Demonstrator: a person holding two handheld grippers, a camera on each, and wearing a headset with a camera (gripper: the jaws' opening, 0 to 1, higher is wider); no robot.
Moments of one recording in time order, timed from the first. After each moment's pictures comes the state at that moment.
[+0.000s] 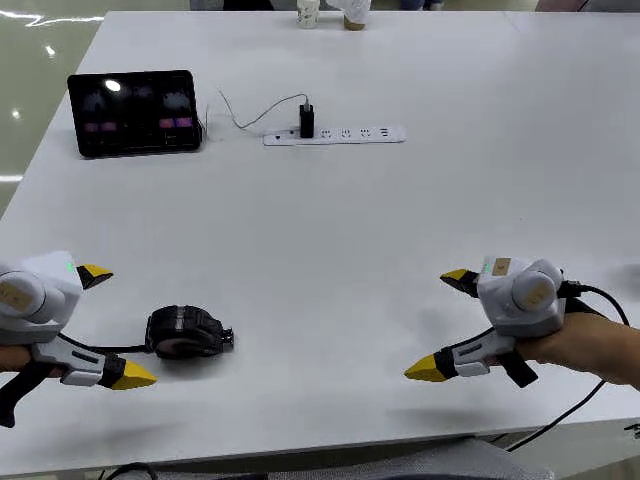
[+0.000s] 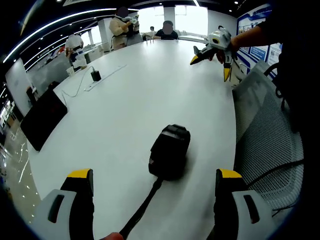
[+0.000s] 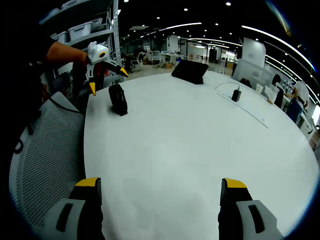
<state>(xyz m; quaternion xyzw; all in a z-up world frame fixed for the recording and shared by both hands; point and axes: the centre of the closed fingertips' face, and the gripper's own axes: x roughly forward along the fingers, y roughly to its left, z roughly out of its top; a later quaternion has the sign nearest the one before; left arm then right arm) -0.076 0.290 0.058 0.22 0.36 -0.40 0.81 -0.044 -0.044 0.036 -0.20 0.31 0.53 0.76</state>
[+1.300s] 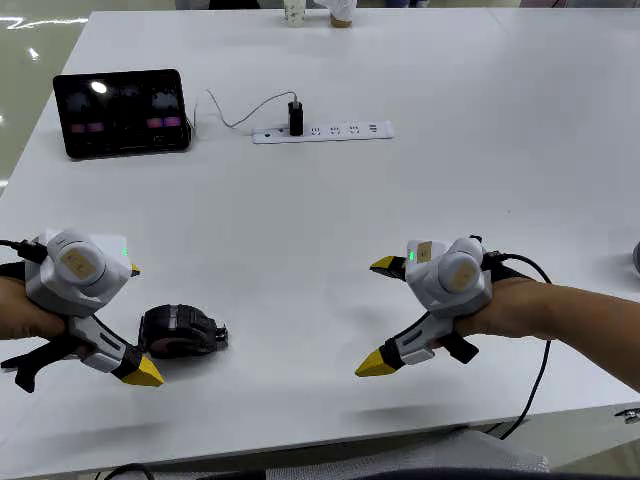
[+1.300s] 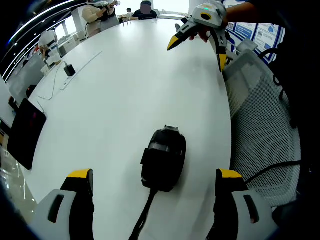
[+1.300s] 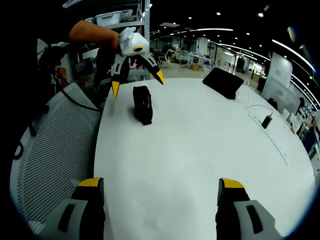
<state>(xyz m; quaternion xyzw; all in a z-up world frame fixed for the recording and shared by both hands) -0.072 0.267 0.042 0.29 0.42 -0.45 0.73 -0.061 0.029 0.040 -0.26 0.29 0.61 0.69</state>
